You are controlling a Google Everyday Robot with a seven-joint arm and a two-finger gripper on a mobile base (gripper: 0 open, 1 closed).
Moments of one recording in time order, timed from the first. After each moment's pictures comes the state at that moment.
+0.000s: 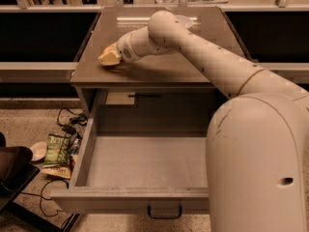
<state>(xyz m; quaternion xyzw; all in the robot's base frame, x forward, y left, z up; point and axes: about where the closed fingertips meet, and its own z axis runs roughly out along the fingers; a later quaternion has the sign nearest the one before) 0.772 0.153 0.827 -0.50 0.70 0.27 0.44</state>
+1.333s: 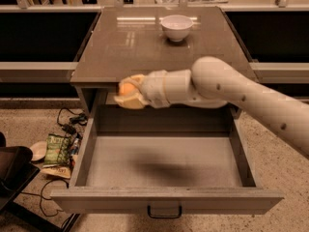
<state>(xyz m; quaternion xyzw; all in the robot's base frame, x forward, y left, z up) 0.588 0.088 0.824 -0.55 0.60 0.29 0.50</state>
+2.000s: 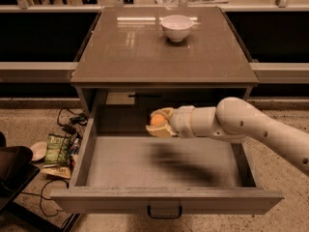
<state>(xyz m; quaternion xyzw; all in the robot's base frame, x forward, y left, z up) 0.573 -0.003 0.706 -0.51 0.67 0.27 0.47</state>
